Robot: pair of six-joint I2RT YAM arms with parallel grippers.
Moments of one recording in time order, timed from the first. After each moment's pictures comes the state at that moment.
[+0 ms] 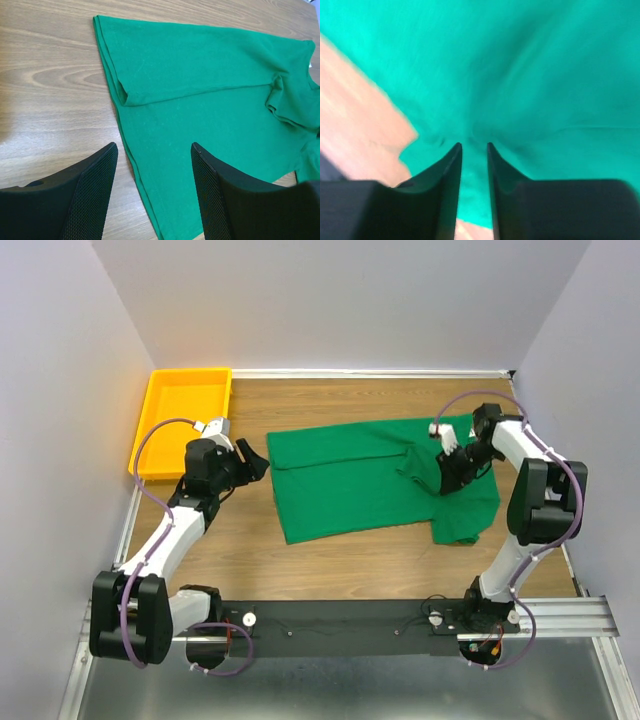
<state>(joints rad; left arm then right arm) -0.12 1.14 0.61 0.09 0.27 -0.47 -0.09 1.83 1.33 -0.99 -0.52 -0.85</state>
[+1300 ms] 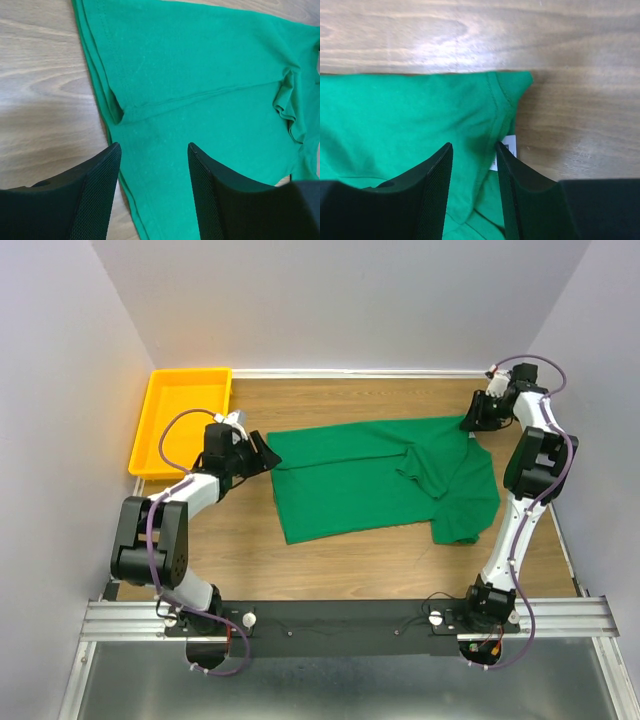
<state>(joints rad) -0.12 1.52 0.76 0.19 0.38 -0.52 -0.28 2.38 2.03 -0.72 -0.50 -0.14</state>
